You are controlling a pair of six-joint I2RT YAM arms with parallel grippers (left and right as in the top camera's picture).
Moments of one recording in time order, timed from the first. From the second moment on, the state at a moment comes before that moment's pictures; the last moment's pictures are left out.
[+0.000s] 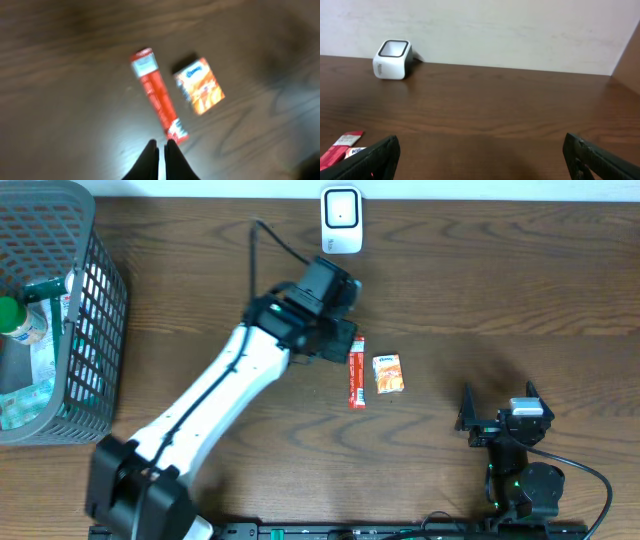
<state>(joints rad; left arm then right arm) -0.57 1.67 1.46 -0.89 0.19 -0.23 -0.03 0.01 0.01 -0.07 -0.02 -0.06</state>
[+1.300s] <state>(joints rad) 0.55 1.66 2.07 -1.28 -0.09 -0.31 -0.03 0.01 0.01 -0.07 -0.02 -0.06</state>
